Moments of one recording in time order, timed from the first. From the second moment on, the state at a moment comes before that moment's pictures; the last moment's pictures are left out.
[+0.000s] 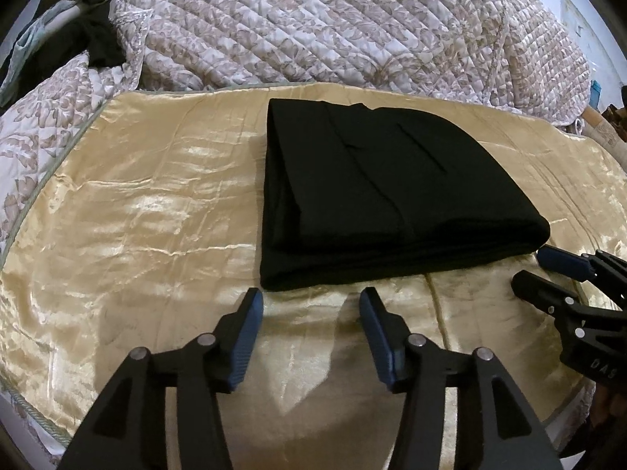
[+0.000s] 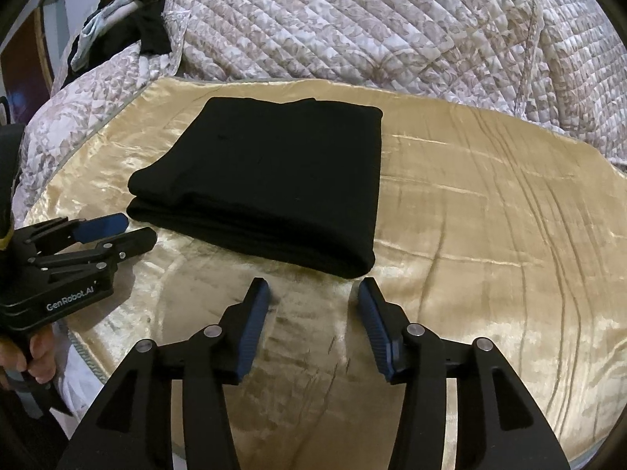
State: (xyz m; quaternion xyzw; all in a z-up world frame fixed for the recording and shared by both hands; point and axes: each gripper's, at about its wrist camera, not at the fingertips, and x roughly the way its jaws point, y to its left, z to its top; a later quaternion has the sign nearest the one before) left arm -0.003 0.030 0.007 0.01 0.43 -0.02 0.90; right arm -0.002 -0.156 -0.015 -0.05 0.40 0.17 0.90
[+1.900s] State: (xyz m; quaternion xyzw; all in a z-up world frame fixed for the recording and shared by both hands) left arm 0.001 0.037 0.004 0.02 0.44 -0.01 0.90; right arm 0.002 -0.156 -0.016 -0.05 0.39 0.17 0.90
